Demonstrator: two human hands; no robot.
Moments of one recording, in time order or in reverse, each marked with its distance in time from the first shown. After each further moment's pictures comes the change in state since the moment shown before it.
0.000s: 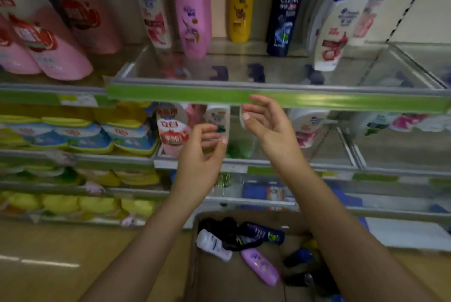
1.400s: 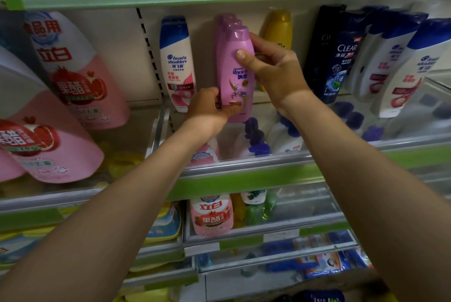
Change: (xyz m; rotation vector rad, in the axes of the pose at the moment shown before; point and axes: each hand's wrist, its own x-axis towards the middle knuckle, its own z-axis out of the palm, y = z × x) left_hand 0.278 0.000 -0.070 0.205 -0.255 0.131; right_hand 0.241 -0.043 0.099 0.018 0.129 -0.222
